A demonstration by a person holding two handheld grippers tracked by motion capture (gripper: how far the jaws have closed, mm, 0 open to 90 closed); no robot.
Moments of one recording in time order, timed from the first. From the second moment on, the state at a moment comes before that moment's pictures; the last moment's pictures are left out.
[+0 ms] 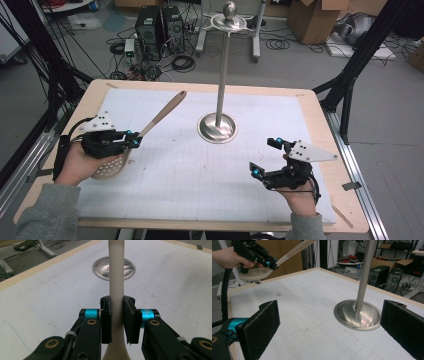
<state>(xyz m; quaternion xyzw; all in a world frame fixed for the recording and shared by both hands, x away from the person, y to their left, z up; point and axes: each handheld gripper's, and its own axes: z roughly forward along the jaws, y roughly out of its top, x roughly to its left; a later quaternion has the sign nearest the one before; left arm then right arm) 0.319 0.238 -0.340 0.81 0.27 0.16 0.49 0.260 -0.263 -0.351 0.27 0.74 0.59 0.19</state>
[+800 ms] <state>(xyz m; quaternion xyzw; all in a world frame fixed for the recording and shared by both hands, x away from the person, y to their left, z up) 0.331 0.229 -0.300 0.81 0.25 0.16 0.51 0.257 -0.268 -0.347 0.27 0.73 0.60 0.19</state>
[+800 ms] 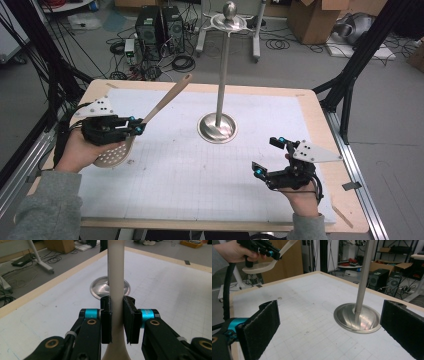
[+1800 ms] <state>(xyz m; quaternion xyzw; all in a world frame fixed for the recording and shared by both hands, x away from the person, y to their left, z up) 0.346 0.226 -0.261 0.79 0.23 0.16 0.55 0.260 -0.279 -0.350 0.28 0.72 0.61 0.19</state>
